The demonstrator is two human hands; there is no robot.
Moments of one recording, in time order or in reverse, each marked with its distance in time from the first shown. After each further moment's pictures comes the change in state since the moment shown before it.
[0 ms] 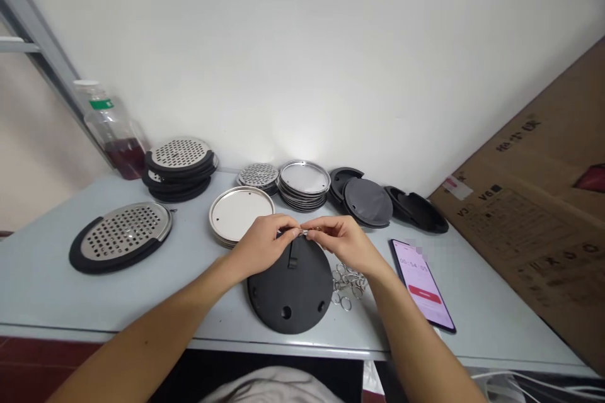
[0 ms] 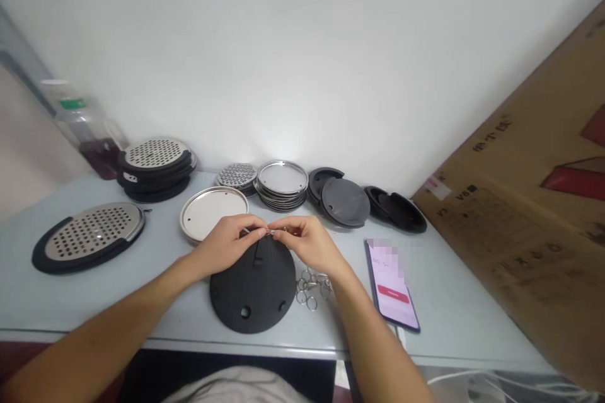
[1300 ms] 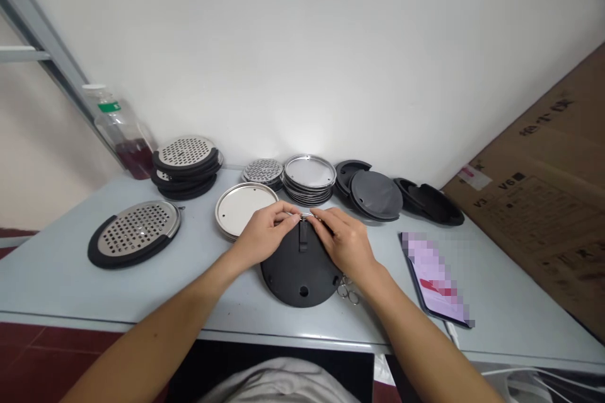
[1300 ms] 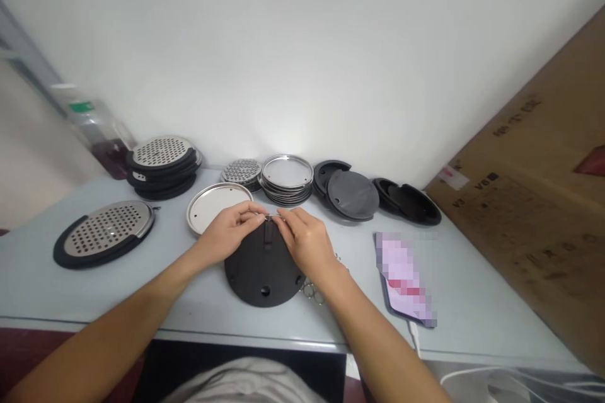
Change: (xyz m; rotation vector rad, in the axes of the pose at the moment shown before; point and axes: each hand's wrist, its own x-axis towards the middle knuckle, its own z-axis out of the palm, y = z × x) left_hand -0.003 -0.008 0.004 -0.266 0.034 -0.205; right_hand -0.002 0.015 0.027 -0.695 0.414 -0.480
